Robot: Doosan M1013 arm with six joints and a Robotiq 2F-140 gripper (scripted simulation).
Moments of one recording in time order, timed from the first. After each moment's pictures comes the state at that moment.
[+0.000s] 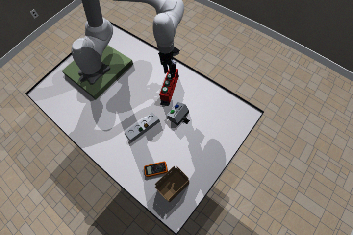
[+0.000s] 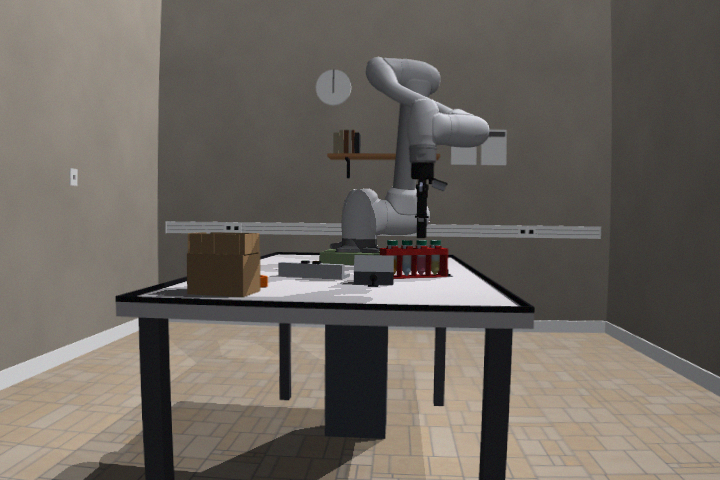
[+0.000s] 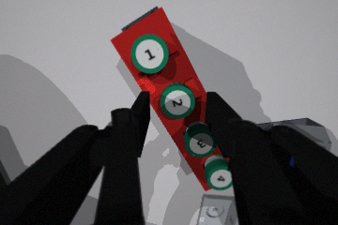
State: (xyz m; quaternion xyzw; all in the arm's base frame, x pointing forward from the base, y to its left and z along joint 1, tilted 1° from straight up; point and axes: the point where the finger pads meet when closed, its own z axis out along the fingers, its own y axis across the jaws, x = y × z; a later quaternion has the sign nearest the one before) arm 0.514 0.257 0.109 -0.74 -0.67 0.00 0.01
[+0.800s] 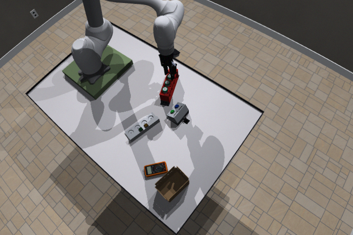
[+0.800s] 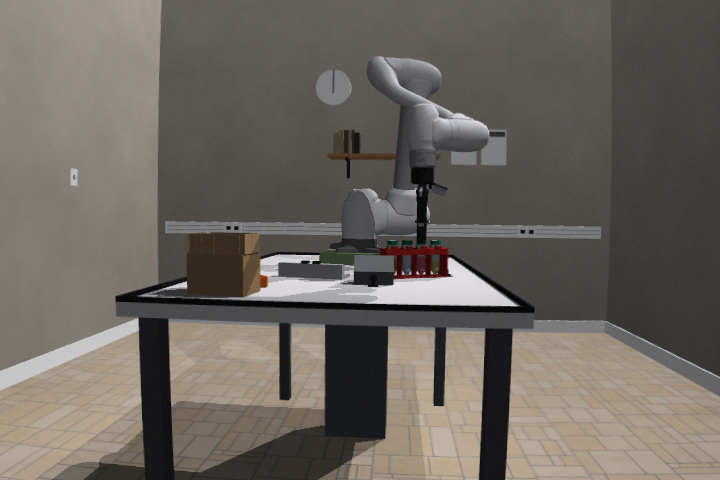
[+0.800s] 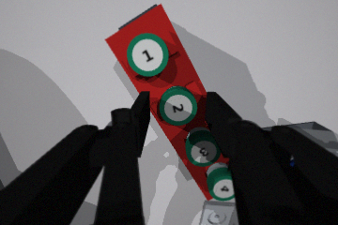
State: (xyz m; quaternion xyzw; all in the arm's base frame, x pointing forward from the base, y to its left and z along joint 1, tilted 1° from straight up) arm 0.514 0.257 0.093 -0.74 -0.67 0.00 0.01
